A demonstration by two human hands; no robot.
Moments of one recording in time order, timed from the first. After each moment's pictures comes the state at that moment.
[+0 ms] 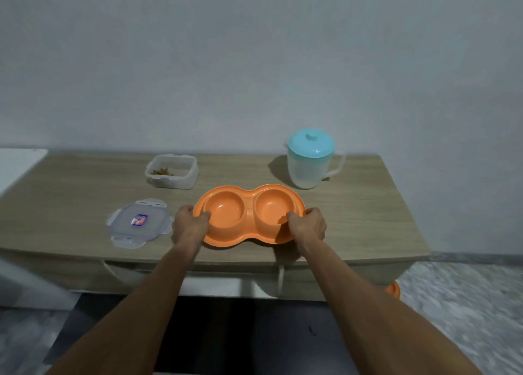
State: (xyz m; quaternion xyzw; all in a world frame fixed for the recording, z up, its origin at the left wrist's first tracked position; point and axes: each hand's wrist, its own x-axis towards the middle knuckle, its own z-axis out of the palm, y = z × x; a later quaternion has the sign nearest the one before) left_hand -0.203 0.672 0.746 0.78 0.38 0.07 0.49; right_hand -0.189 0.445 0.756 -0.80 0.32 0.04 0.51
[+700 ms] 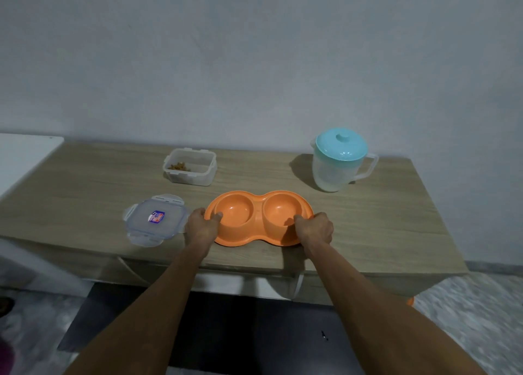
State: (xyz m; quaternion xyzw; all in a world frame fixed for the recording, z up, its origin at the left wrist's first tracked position) left_hand -0.186 0.710 0.710 0.79 0.36 0.03 0.50; right_hand -0.155 0.486 0.718 -0.84 0.32 0.07 0.44
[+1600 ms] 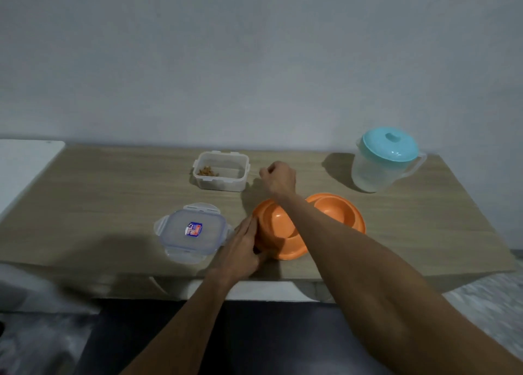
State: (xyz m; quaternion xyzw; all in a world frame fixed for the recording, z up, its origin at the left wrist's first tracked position) left_hand -0.198 0.780 0.683 0.94 -0.06 -0.10 0.32; right_hand -0.069 0.671 0.763 -0.89 0.10 0.02 0.44
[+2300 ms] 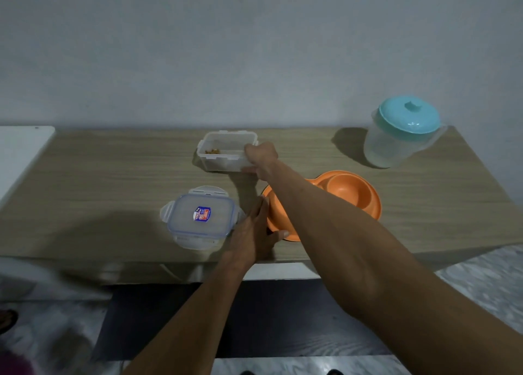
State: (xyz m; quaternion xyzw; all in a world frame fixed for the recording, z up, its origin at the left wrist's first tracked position) left_hand -0.190 0.782 0.672 0.94 -0.07 -0.12 0.32; right_hand -0.044 0.738 0.752 -0.73 0.22 0.14 0.64
